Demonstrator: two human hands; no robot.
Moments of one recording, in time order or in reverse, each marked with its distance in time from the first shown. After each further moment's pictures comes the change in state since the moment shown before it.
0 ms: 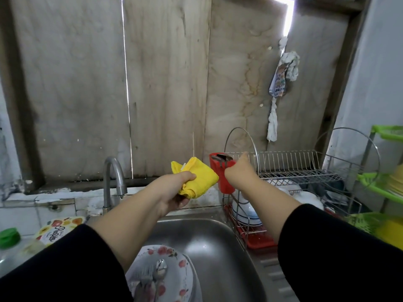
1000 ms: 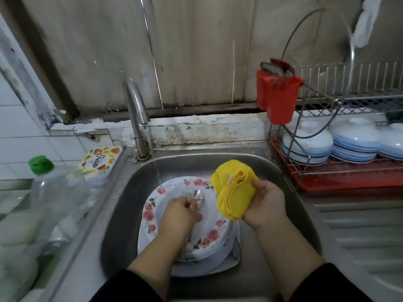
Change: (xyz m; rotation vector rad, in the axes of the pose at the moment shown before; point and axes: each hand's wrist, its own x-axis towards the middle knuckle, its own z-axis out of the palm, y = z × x) left_hand 0.009 -0.202 -0.077 0.862 0.396 -0.110; right_hand -0.062 0.158 0.100 1.379 -0.333 0.706
